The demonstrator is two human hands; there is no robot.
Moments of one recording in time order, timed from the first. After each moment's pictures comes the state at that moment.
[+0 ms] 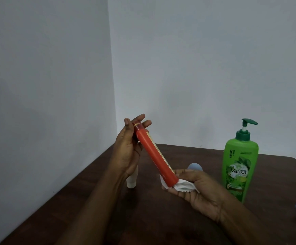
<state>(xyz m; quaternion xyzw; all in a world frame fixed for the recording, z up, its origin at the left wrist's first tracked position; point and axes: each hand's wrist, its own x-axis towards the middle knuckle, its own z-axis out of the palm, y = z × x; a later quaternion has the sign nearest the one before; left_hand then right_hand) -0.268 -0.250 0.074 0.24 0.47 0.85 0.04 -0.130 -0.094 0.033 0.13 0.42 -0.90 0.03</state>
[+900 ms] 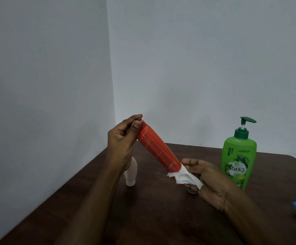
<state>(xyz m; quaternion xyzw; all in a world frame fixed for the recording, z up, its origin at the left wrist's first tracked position) -0.272 -0.257 0.073 0.29 0.54 0.78 -0.12 -0.131 -0.074 0.037 0.20 0.53 -0.81 -0.13</state>
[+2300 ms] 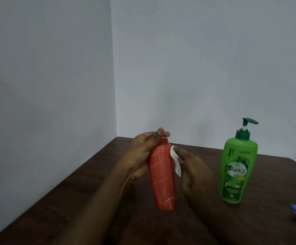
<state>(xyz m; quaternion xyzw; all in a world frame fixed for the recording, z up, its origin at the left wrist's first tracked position) -0.241 -0.236 0.069 0.26 0.52 0.79 0.20 -0.133 -0.099 0.011 -0.05 0.83 -0.17 -0.52</state>
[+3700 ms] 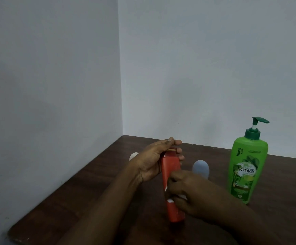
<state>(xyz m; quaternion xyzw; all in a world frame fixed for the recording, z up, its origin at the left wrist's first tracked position) -0.255 -0.227 0.050 0.26 0.50 0.75 0.33 -0.126 -0.096 0.026 -0.25 0.95 -0.07 -0.14</state>
